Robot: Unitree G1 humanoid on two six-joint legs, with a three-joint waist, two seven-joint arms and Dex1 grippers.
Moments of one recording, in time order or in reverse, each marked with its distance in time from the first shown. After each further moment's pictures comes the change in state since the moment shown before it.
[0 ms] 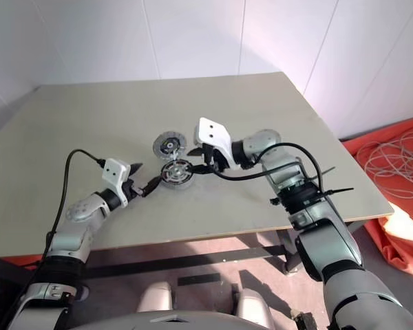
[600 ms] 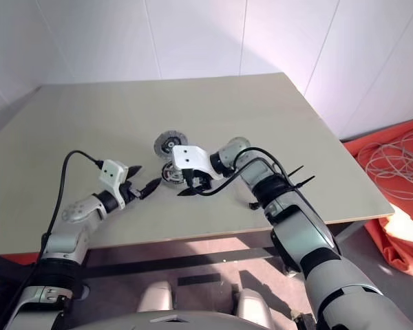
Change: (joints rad) left arm 0.025 0.032 0.013 -0.040 -0.035 0.057 -0.032; right arm -0.090 0.170 0.113 0.378 -0.186 -0.298 0.063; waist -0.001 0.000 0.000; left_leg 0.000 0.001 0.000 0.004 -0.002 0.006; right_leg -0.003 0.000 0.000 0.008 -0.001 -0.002
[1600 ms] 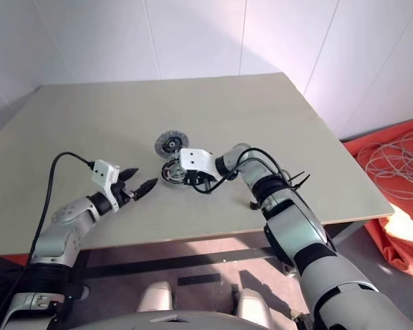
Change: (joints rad) left arm 0.040 0.019 0.035 -0.096 -0.101 0.131 -0.024; right arm -0.046 0.041 -0.052 0.289 -0.098 -0.150 -0.102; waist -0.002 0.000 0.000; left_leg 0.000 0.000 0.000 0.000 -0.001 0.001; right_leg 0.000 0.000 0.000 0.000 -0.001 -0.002
